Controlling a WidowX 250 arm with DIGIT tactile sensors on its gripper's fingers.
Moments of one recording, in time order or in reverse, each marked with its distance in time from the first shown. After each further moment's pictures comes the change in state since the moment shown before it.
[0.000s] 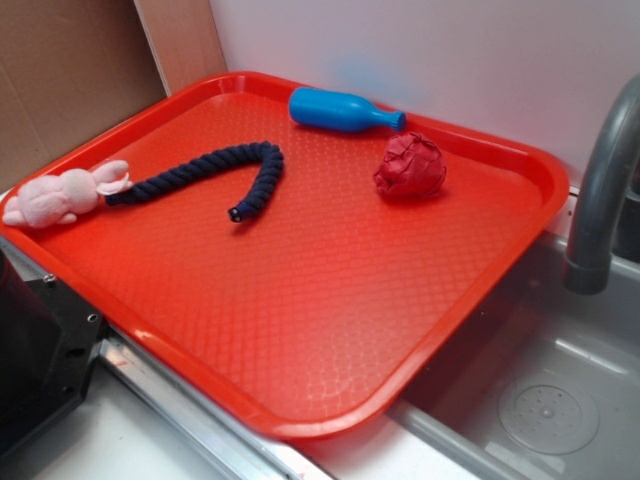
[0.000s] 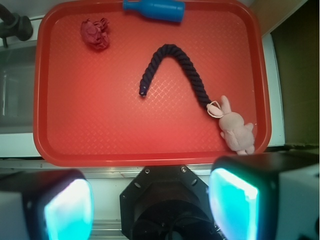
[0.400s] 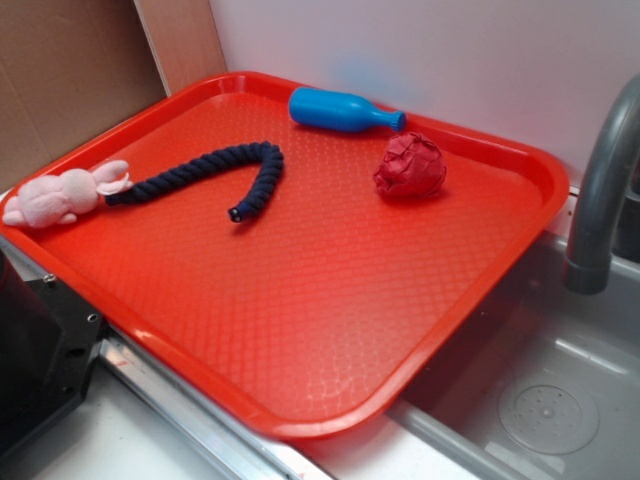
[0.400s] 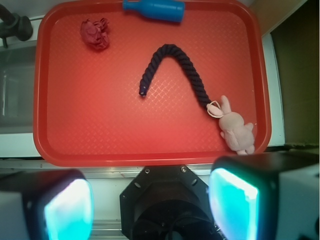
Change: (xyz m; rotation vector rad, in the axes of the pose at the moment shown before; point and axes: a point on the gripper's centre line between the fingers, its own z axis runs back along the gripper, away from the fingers) arm -0.001 0.001 -0.005 0.006 0.011 0.007
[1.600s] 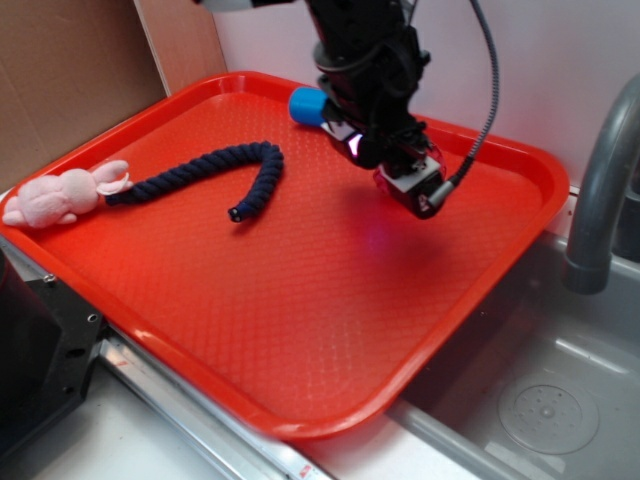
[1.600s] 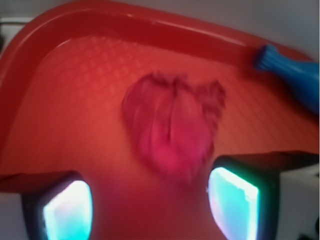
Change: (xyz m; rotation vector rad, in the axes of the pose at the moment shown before) arm 0.159 -0.091 -0.205 0.012 -0.201 -0.265
